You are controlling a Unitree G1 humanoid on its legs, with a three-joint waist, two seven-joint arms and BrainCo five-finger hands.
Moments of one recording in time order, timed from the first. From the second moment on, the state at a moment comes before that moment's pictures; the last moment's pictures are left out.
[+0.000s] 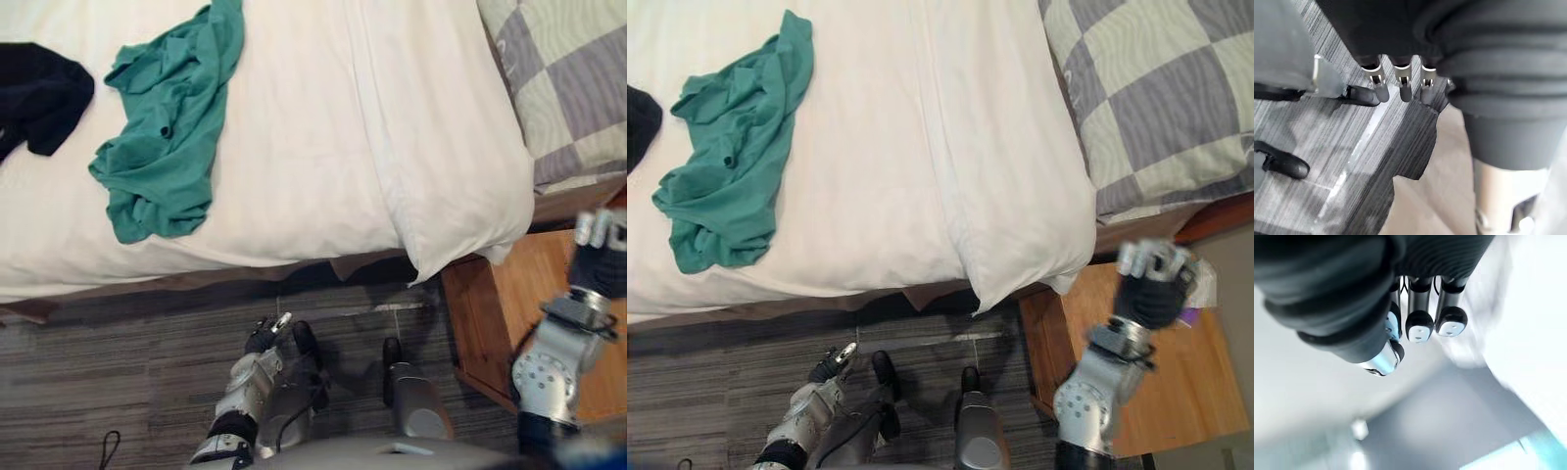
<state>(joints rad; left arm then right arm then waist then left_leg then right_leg) -0.09 0.00 0.18 0.80 -0.48 0.03 0.03 -0.03 -0.05 -0.15 -0.26 0.96 -0.33 0.33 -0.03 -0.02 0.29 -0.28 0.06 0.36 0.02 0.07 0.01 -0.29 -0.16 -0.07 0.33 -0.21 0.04</state>
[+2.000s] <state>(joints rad) -0.03 0.02 0.14 0.97 -0.32 -0.04 -0.04 0.10 -0.02 -0.25 0.94 0.13 -0.11 0.15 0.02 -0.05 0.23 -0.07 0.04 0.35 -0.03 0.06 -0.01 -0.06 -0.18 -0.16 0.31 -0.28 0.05</state>
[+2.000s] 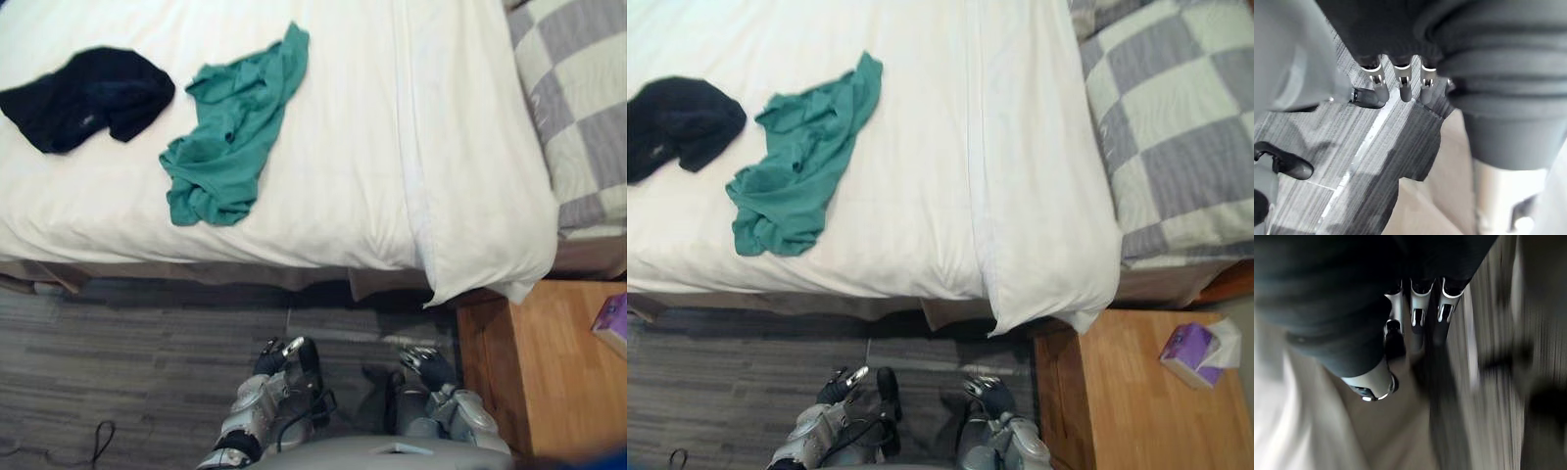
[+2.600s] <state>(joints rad) 0.11 0.01 0.29 0.93 -0.27 -0.25 0.09 0.21 -0.04 -0.53 0.99 0.07 -0.03 0.09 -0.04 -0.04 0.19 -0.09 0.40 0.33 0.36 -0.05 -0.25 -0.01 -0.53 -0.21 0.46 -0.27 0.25</state>
